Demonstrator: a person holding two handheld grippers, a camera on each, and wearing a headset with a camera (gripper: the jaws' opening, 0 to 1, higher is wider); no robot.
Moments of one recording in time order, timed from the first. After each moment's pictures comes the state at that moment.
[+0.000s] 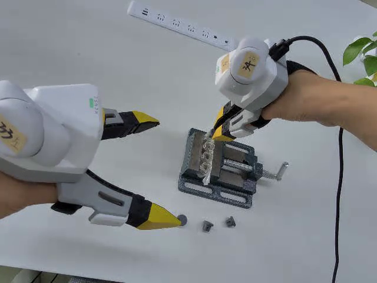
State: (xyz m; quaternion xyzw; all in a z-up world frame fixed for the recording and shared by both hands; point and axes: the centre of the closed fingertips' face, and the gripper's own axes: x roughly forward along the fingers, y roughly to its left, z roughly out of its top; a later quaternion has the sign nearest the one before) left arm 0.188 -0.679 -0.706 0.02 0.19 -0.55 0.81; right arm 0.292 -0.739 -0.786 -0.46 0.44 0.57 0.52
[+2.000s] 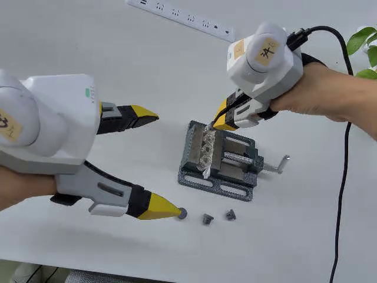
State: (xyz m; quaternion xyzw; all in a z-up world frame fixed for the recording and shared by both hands) left arm 0.191 -0.678 -0.709 0.01 0.20 -0.55 0.81; right arm 0.295 -0.738 -0.781 -0.43 0.43 0.58 0.54
